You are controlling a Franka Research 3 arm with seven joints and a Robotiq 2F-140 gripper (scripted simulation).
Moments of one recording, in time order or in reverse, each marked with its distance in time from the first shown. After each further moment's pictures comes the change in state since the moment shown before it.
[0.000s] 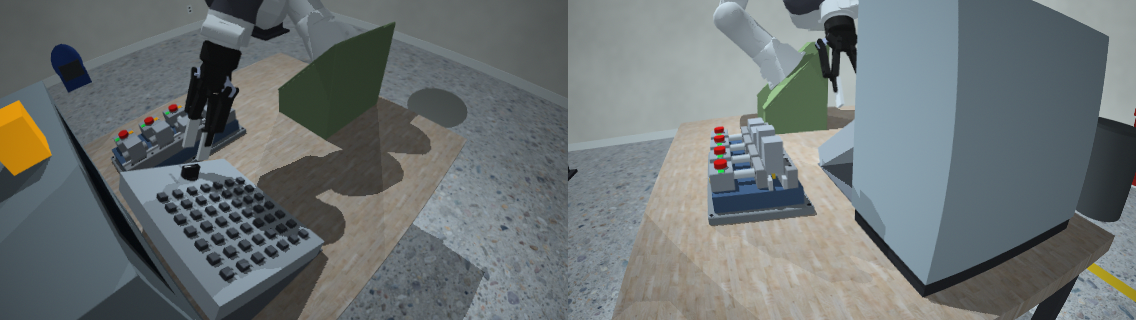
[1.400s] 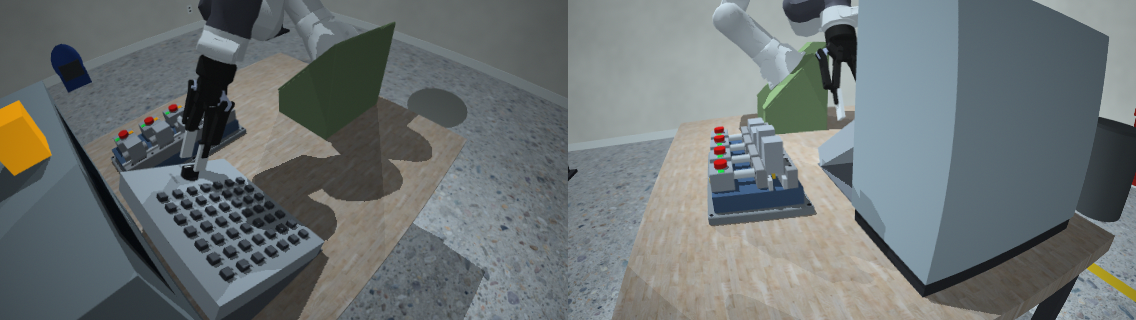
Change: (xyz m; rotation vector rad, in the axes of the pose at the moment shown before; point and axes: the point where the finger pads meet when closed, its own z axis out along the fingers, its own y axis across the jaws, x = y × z) arm -0.001 0.002 0.028 -0.004 -0.001 -0.002
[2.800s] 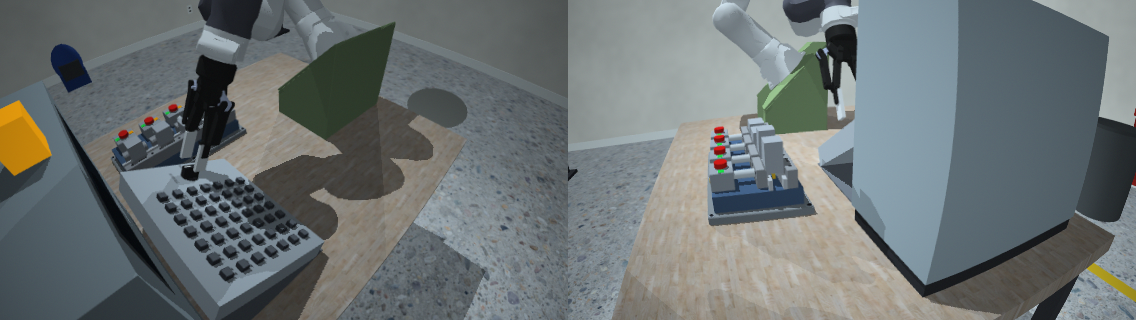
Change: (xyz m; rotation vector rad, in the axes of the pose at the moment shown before) arm 0.000 -0.001 0.000 0.002 0.001 0.001
